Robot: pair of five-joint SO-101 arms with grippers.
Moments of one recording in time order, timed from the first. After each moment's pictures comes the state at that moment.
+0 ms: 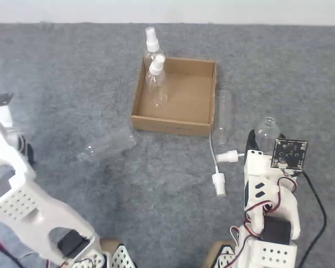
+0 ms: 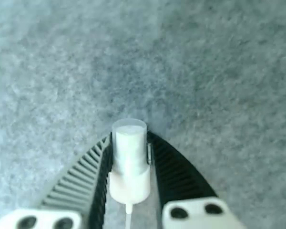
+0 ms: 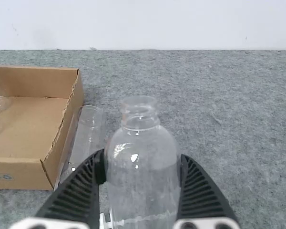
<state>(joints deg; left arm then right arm) -50.2 31.0 -4.4 77.4 -28.9 5.0 -100.7 87.0 43.9 2.4</state>
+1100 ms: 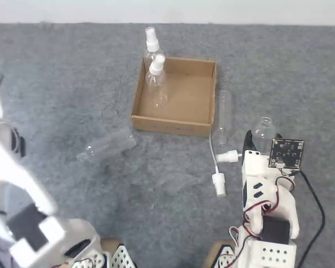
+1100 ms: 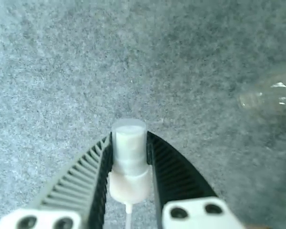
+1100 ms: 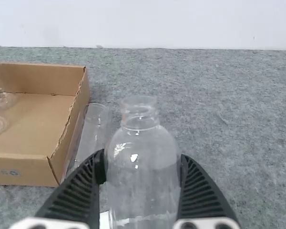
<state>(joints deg) -48.1 -3.2 7.2 89.6 -29.0 3.6 -100.7 87.4 43.9 2.4</state>
